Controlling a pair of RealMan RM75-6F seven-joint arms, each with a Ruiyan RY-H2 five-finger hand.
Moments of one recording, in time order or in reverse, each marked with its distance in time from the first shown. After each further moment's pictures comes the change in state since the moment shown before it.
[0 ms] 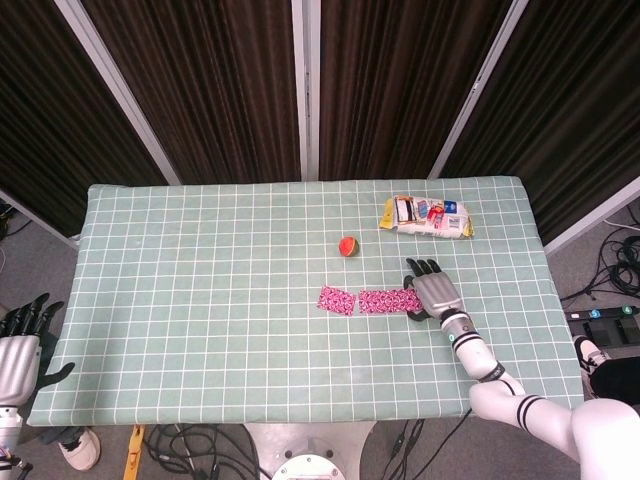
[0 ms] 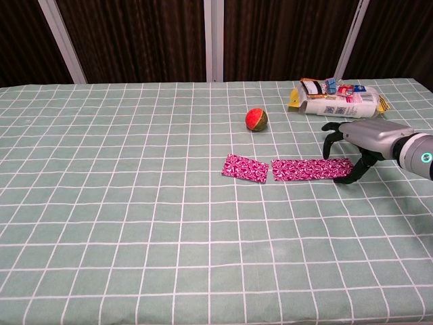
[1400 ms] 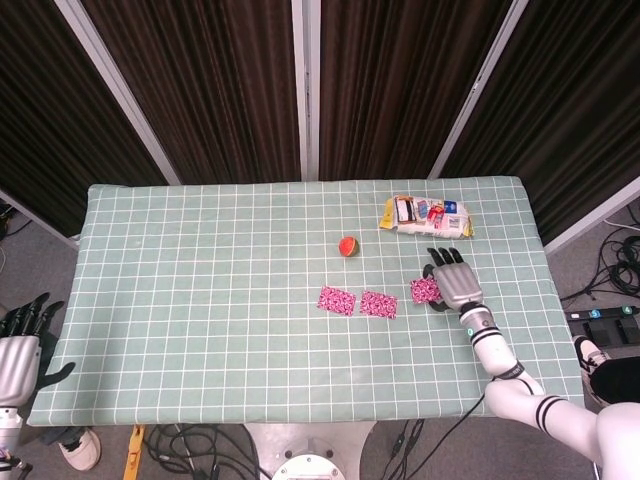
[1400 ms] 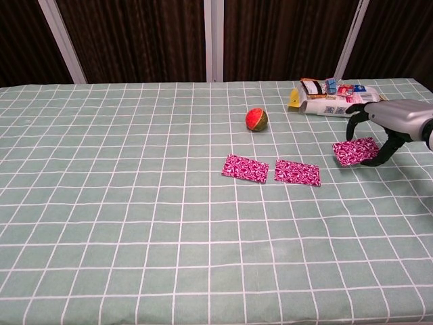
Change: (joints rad) left arm 0.002 0.000 -0.001 -0.002 0.015 0.011 -0.006; right arm -0.031 0.104 0.027 -0.083 0.028 0.053 -0.046
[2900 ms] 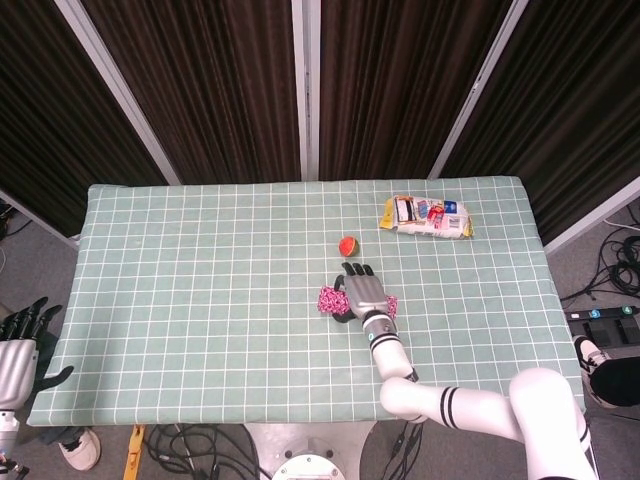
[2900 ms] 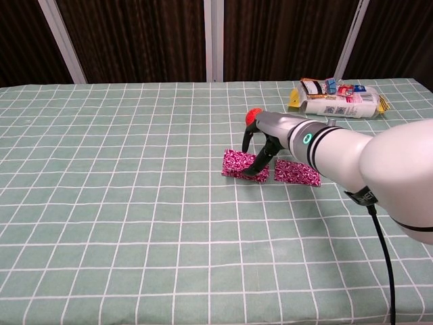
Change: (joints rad) left arm 0.010 -0.016 0.011 0.057 0.005 -0.007 -0.071; right arm 0.320 -0.276 0.129 -0.241 0.724 0.180 -0.442
